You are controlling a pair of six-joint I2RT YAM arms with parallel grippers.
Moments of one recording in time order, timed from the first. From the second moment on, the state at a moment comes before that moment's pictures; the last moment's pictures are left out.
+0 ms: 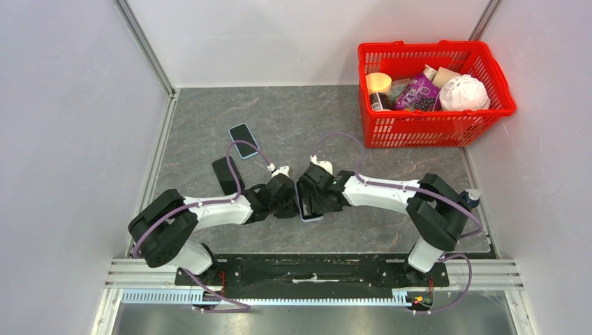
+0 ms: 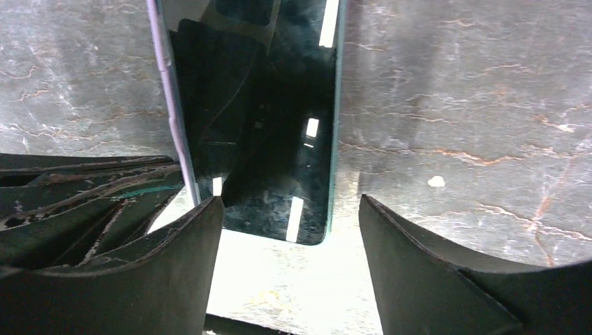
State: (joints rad) left arm -0.88 1.48 0.62 -0.04 -0.06 -0.84; right arm 0.95 1.70 1.02 -0.51 0.19 0.77
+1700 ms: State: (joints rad) left arm -0.88 1.50 0.65 -0.08 -0.06 -0.84; right arm 0.94 1.69 0.99 -0.52 0.21 0.80
